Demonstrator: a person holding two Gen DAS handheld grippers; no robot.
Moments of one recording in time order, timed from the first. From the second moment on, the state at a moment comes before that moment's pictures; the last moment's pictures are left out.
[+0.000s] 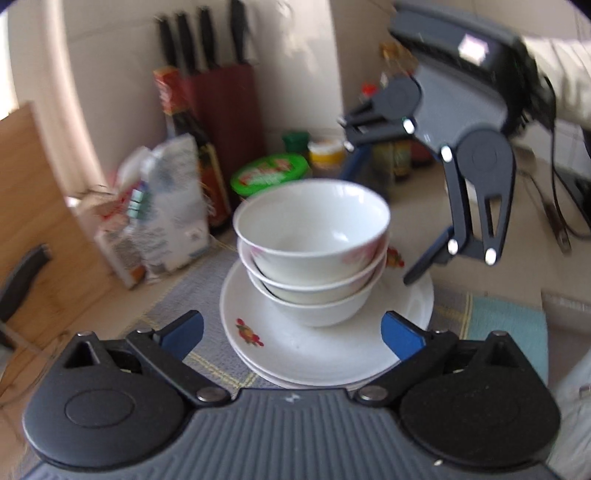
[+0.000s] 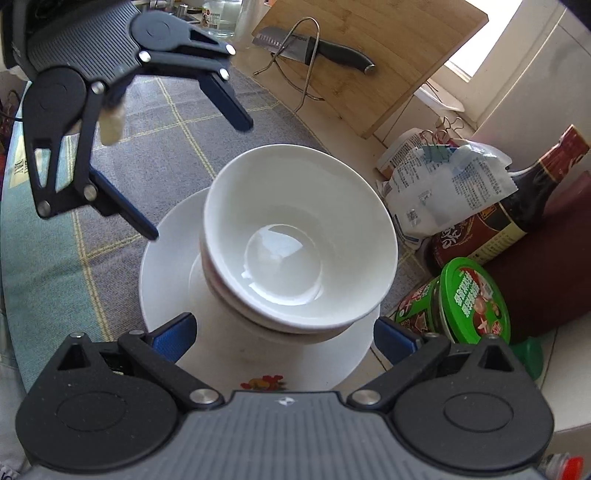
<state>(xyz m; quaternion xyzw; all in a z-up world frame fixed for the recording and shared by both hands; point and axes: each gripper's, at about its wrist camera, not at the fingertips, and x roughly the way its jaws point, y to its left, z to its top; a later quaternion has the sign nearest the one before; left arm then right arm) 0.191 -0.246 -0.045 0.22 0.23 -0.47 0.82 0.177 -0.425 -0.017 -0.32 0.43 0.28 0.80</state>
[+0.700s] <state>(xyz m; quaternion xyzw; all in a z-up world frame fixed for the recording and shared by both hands) 0.129 -0.162 -0.009 0.13 0.20 -0.37 0.90 0.085 -0.332 -0.005 -0.16 0.47 -0.06 0.87</state>
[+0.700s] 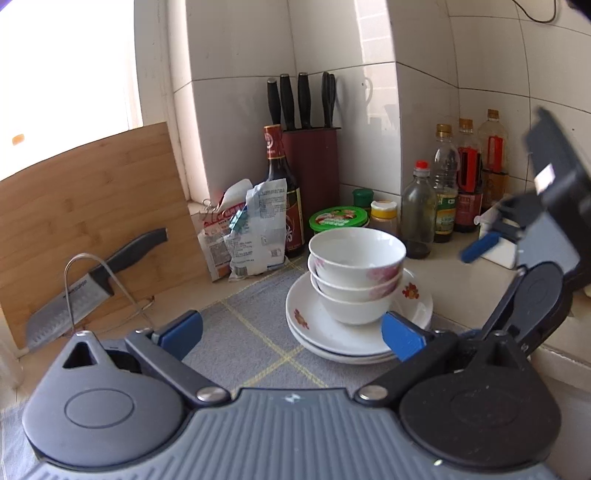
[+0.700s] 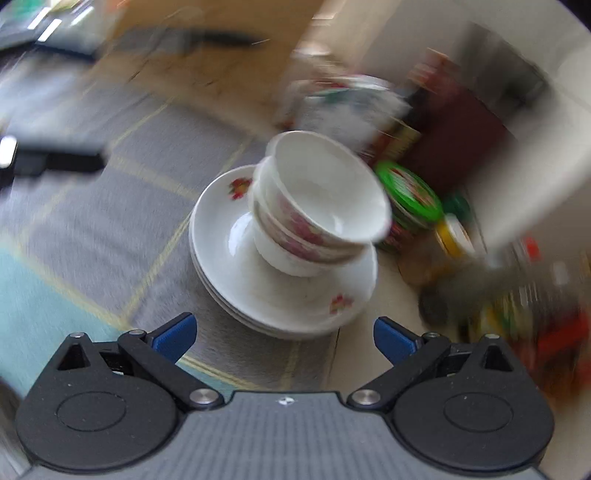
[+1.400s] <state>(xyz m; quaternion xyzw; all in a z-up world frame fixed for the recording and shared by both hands) 0.114 -0.164 0.025 0.11 0.31 -0.27 0.91 0.011 -0.325 0.042 0.17 0.37 -0.24 0.88</state>
